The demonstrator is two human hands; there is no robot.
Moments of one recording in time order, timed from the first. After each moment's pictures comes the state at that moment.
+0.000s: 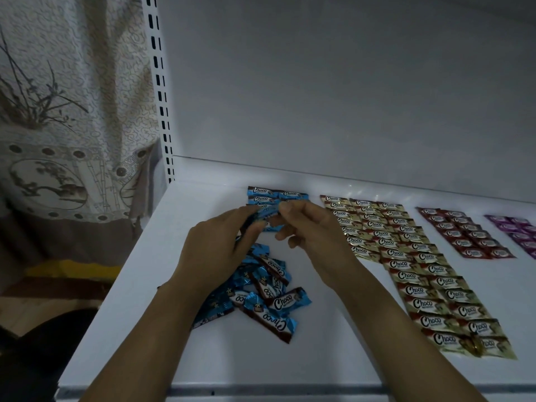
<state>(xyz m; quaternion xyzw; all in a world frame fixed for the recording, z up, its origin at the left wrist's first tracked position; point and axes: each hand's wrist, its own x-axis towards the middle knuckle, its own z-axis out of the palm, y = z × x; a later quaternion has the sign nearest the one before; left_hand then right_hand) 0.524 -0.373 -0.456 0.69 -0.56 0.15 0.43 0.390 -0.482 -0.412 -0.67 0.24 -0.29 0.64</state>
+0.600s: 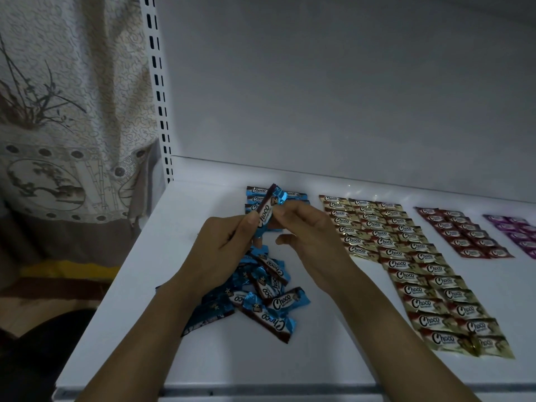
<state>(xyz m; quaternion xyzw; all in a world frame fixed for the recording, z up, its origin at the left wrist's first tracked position) 0.511 -0.369 -0.445 0.61 -0.51 -0.13 0.60 0.393 -0.474 -0.413 -0.65 0.21 -0.29 0.67</state>
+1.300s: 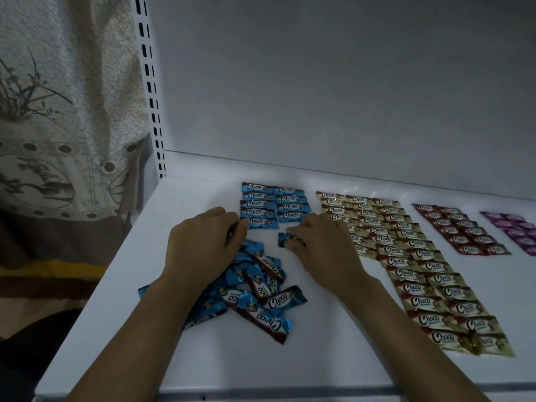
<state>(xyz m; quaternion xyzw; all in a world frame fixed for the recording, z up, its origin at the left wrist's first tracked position) 0.529 -0.376 -0.462 0.78 -0.51 0.19 0.31 0.370 -0.515 -0.453 -0.95 0.26 -0.18 -0.03</state>
